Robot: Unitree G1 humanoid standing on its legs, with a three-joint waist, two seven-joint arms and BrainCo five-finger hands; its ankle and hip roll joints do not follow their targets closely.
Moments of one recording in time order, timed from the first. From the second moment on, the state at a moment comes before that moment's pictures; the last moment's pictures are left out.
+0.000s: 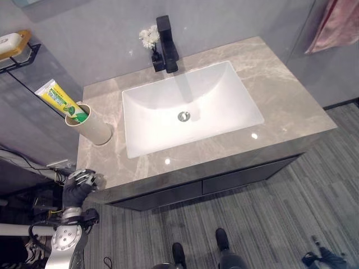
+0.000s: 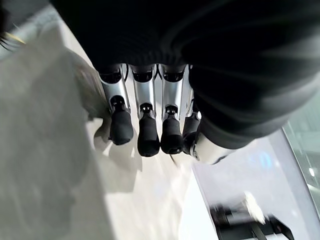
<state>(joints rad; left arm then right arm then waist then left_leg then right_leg) 0.20 0.47 0.06 0.02 -0.43 -0.19 0.16 -0.02 -0.41 -0.13 1.19 0.46 -0.09 -0.34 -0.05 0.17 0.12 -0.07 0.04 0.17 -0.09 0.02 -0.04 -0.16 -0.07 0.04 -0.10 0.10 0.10</state>
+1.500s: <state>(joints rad) -0.35 0.64 -0.02 0.45 -0.34 -0.17 0.33 0.00 -0.32 0.23 1.09 -0.01 -0.01 -0.17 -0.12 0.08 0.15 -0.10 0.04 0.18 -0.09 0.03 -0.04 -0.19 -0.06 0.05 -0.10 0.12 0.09</state>
